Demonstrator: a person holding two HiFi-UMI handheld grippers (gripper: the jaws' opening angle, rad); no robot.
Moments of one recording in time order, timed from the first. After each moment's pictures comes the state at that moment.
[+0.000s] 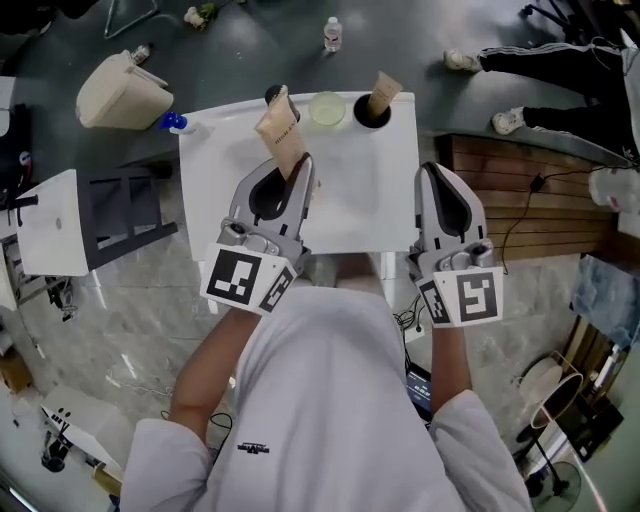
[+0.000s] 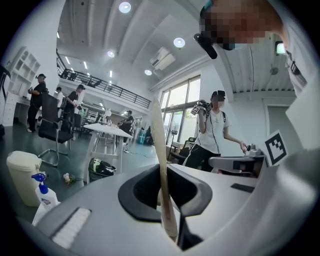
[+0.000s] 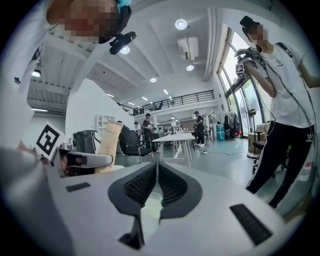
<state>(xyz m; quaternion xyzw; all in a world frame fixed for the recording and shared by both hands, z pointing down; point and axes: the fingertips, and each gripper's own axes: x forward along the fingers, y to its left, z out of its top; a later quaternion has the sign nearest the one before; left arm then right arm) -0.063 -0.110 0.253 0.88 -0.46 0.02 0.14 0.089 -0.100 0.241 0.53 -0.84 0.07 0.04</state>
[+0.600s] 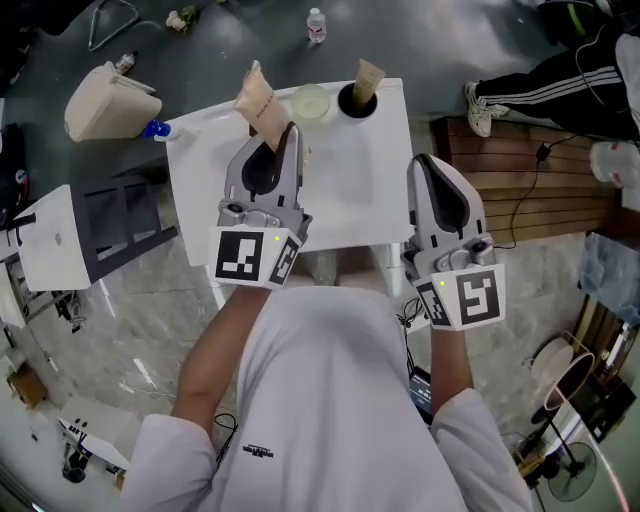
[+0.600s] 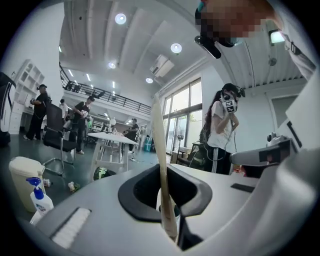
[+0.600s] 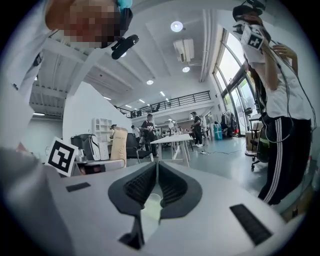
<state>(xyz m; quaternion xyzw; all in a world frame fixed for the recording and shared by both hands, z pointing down) -0.055 -0.147 0.265 0.86 -0.50 0.00 0.10 0.095 -0.098 0.239 0.54 -0.84 0.08 0.02</state>
